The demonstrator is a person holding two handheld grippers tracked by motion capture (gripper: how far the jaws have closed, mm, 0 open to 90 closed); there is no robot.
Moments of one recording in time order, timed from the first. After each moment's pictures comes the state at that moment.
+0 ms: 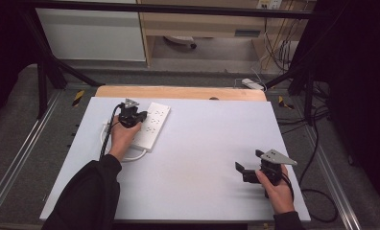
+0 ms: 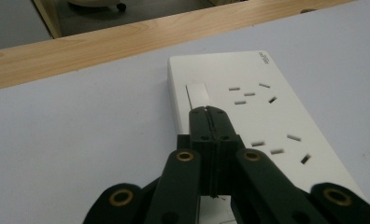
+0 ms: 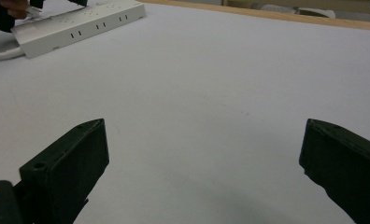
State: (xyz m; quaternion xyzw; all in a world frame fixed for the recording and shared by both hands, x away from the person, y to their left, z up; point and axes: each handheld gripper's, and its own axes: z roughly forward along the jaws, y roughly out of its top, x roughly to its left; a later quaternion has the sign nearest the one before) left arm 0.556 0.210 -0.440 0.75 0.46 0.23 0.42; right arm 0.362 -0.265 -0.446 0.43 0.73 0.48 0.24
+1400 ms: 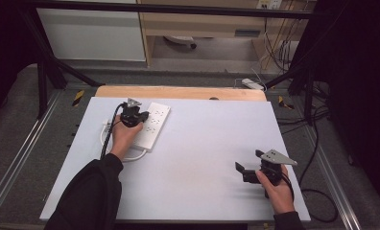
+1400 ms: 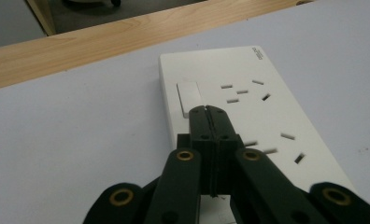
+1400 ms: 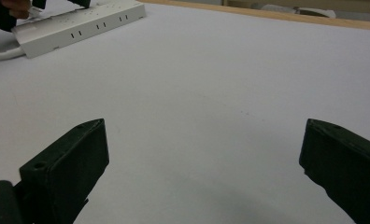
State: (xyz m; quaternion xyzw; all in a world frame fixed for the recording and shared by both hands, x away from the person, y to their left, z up) left arm 0.557 0.204 -0.439 0.76 0.45 0.23 0.41; right arm 0.361 -0.266 -0.446 0.43 0.73 0.48 0.24
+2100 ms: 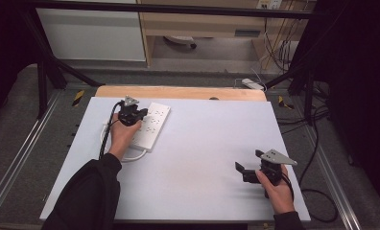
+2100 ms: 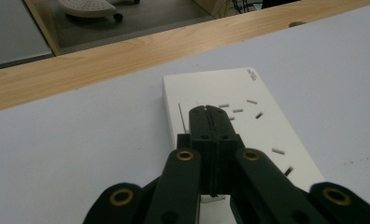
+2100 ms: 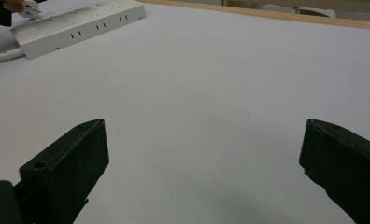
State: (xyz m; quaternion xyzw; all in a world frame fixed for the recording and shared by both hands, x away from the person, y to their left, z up) left arm 0.554 0.208 -0.428 0.75 0.44 0.24 0.43; right arm 0.362 -0.265 -0.446 0.43 0.73 0.48 0.24
